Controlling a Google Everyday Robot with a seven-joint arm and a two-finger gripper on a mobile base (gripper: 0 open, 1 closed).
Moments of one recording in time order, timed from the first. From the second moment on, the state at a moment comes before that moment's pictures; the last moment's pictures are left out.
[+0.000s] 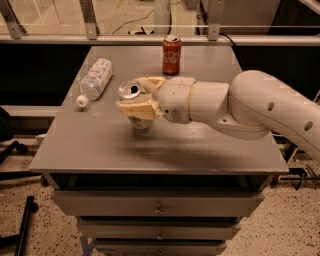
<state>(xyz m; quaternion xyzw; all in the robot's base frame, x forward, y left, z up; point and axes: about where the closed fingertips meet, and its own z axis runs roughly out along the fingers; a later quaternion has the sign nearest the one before) 0.537 0.061 0.926 -0.47 0.61 0.31 0.56</state>
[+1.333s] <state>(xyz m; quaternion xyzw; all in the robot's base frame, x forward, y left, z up) 0.540 0.050 0.899 -0.39 0.61 0.37 0.59</state>
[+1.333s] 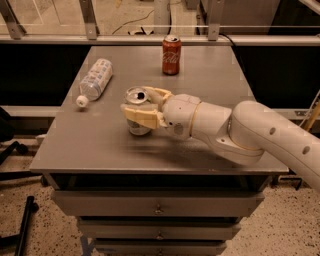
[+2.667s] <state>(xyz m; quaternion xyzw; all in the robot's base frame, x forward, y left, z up) 0.547 0.048 0.898 -0.39 0.61 0.38 0.58</state>
